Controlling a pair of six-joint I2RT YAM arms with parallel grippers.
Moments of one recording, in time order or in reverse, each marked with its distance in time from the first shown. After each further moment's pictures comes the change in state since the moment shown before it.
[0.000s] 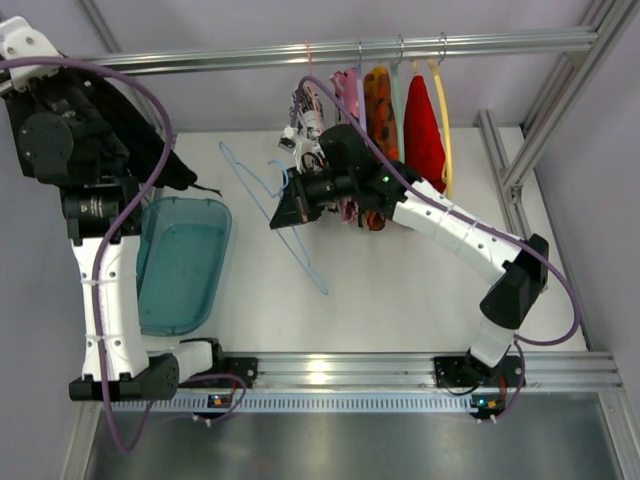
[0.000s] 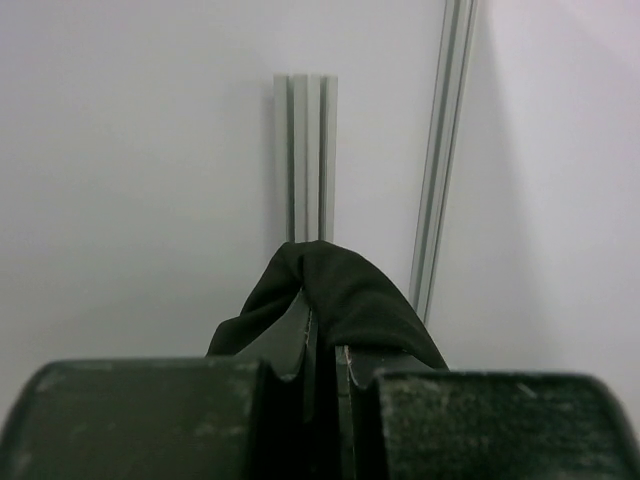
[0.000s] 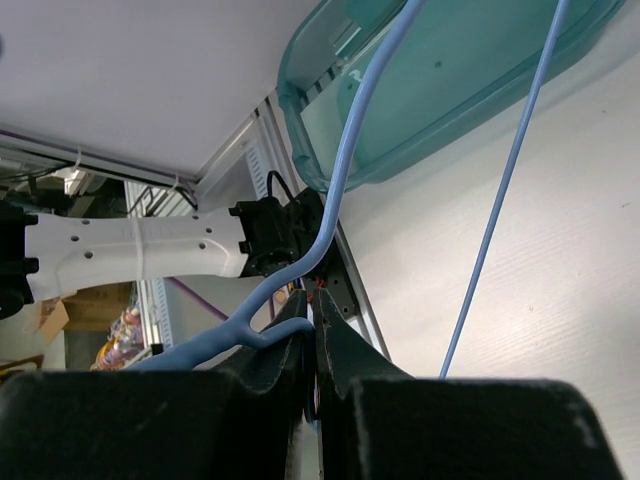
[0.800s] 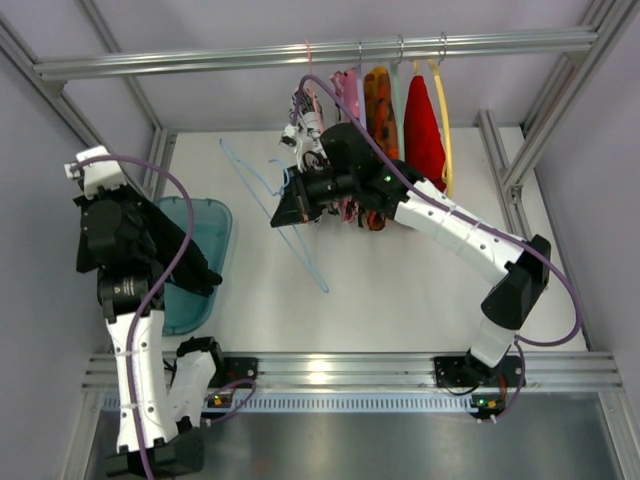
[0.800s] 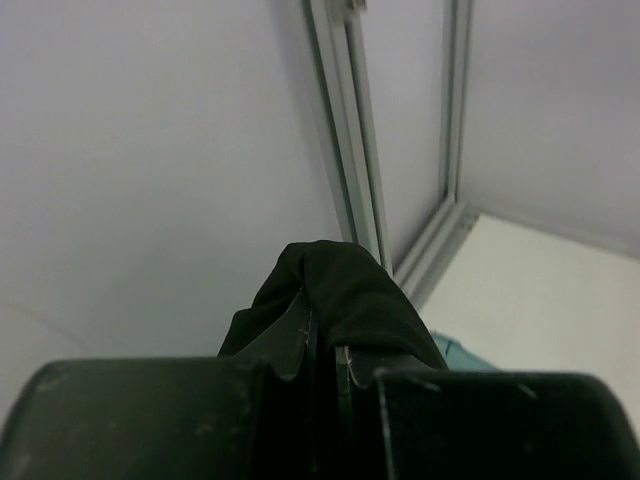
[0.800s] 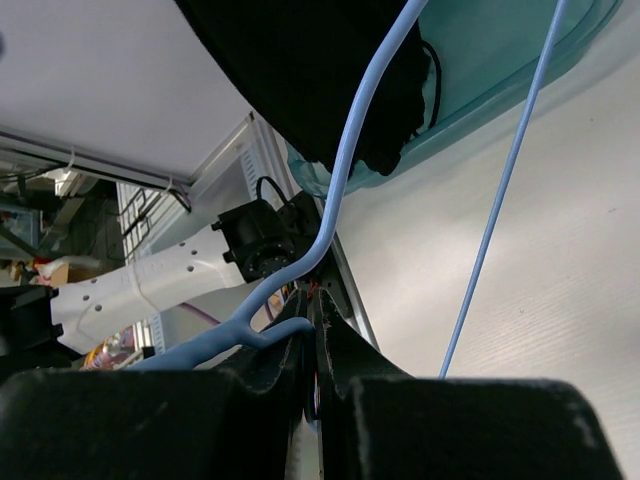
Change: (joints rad) left arm 0.173 -0.420 -0.655 -0.248 0.174 -0.117; right arm 0.000 -0.008 0.005 -0.001 0.014 -0.018
